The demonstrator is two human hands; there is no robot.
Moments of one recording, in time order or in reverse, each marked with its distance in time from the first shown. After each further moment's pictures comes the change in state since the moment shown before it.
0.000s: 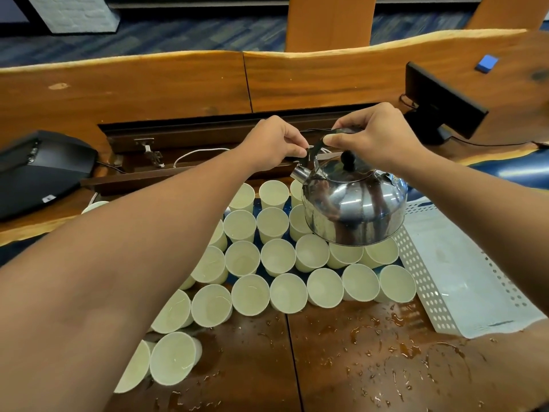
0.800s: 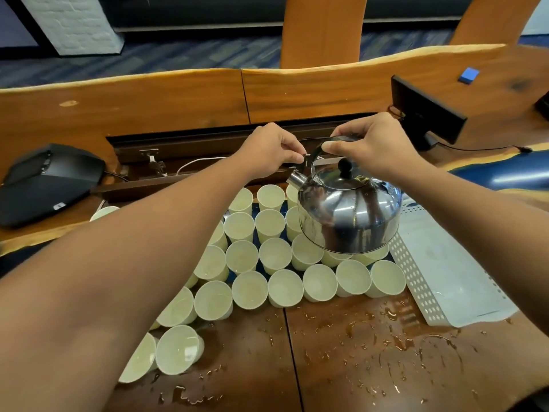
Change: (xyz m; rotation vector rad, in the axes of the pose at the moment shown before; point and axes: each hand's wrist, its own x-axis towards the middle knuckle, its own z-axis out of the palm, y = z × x) left_hand -0.029 0.025 -0.008 0.043 0.013 0.012; right_hand -0.035 -0.012 -0.015 0.034 0.053 -0.041
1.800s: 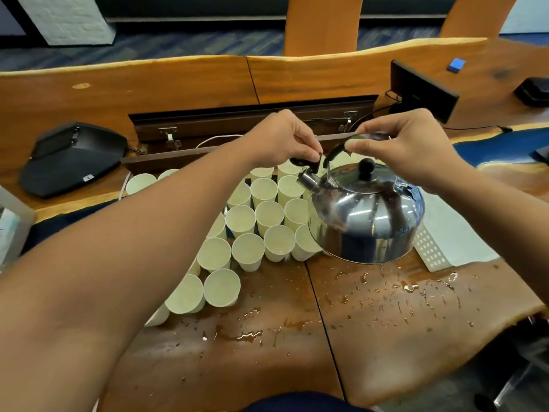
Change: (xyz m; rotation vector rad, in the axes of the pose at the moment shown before) left_hand -0.116 -0.004 -0.032 -0.103 -0.154 0.188; right_hand -0.123 -0.091 0.015 -0.029 0.051 0.039
